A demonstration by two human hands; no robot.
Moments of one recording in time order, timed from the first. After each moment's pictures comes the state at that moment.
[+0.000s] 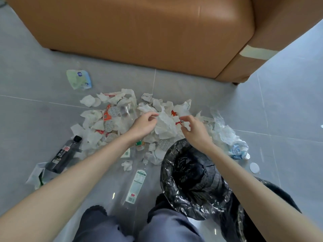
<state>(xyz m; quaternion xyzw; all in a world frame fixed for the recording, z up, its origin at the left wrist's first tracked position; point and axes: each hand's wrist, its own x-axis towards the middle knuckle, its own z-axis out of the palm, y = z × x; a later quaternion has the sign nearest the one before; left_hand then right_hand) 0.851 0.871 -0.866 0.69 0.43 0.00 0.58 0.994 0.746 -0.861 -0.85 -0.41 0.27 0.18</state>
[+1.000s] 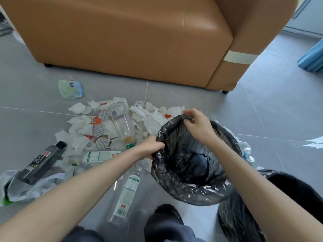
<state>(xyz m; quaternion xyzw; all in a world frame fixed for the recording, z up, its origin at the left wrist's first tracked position) 0.852 0.783 -0.971 0.66 0.40 -0.09 0.63 1.003 0.699 -0.926 -0.85 -0.40 0.16 0.29</state>
